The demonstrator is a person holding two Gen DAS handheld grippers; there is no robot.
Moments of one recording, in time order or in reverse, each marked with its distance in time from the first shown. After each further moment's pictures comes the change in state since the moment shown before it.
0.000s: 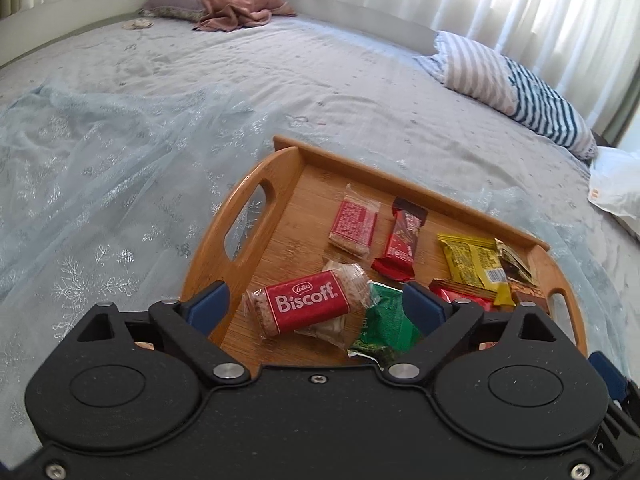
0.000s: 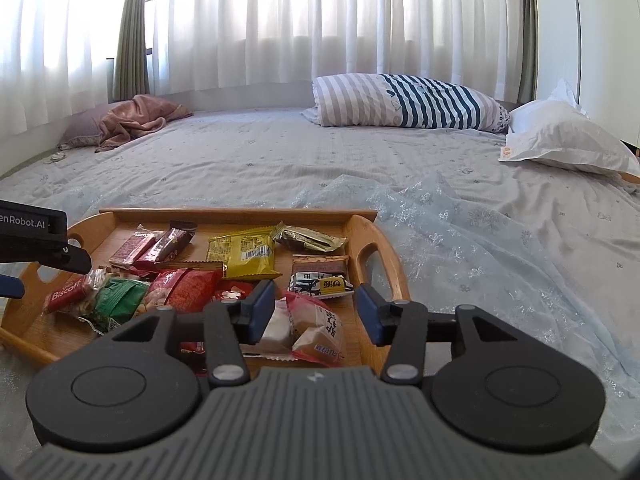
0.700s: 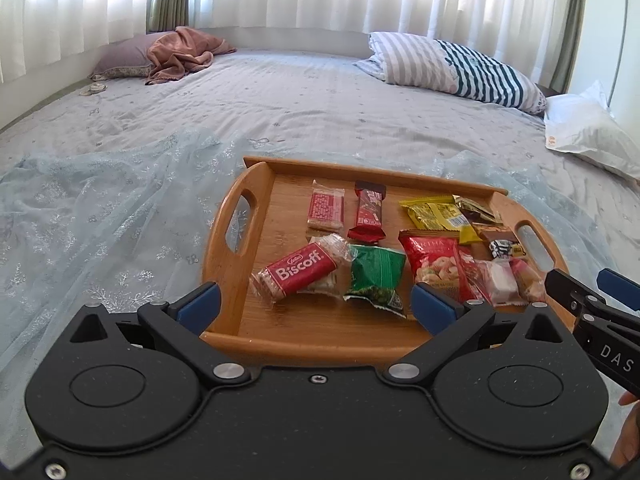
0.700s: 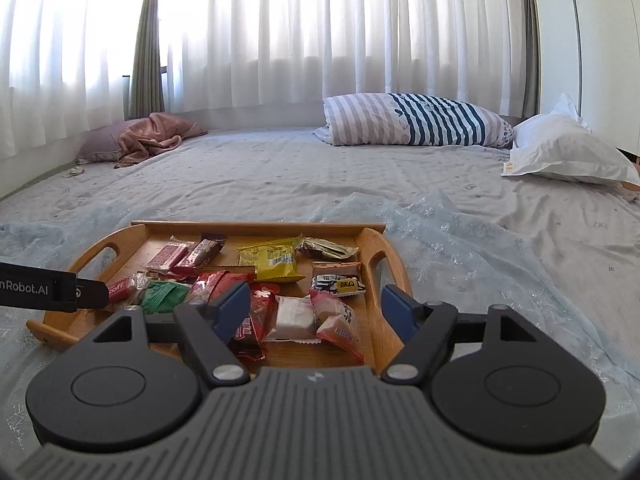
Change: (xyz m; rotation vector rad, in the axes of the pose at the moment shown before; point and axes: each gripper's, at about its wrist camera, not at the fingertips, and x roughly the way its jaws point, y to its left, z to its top) left arm -0.056 0.001 -0.038 0.245 -0.076 -0.059; right arm -0.046 0.008 -0.007 0.003 -0.051 0.036
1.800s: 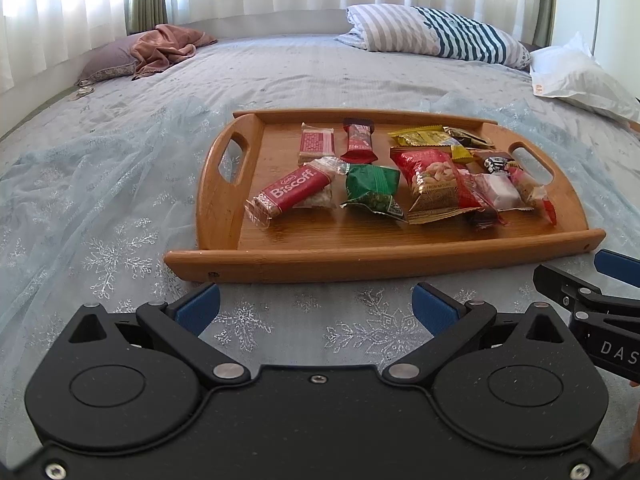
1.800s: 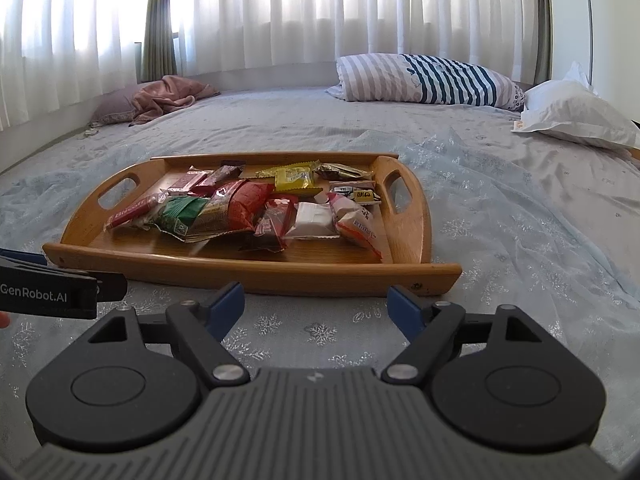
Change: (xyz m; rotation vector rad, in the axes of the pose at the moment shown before) left arm 0.003 -0.006 -0.058 0.109 0.046 0.010; right arm -0.014 0.005 -0.053 -0.010 0.111 0.036
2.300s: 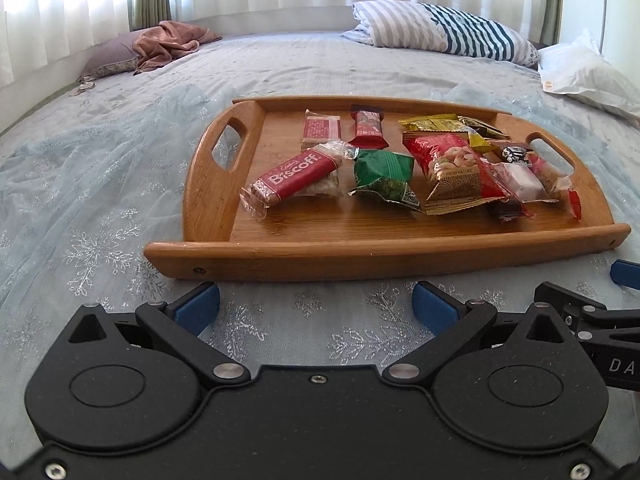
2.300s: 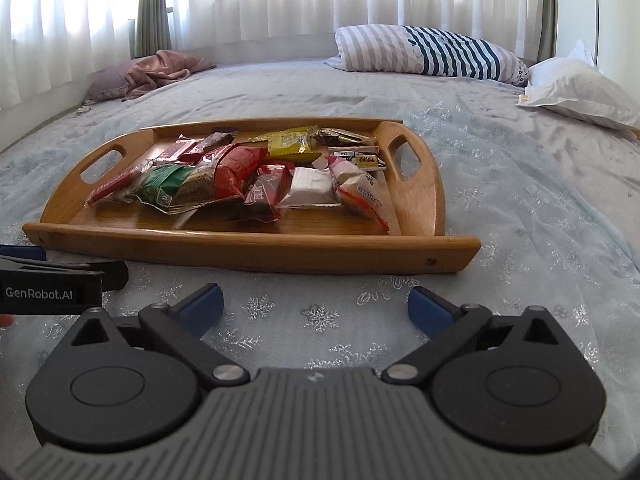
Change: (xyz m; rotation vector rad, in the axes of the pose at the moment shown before) left arm 0.031 -0.001 -0.009 -0.004 -0.009 0.016; right arm 0.028 -0.001 -0.005 0.005 0.086 -0.006
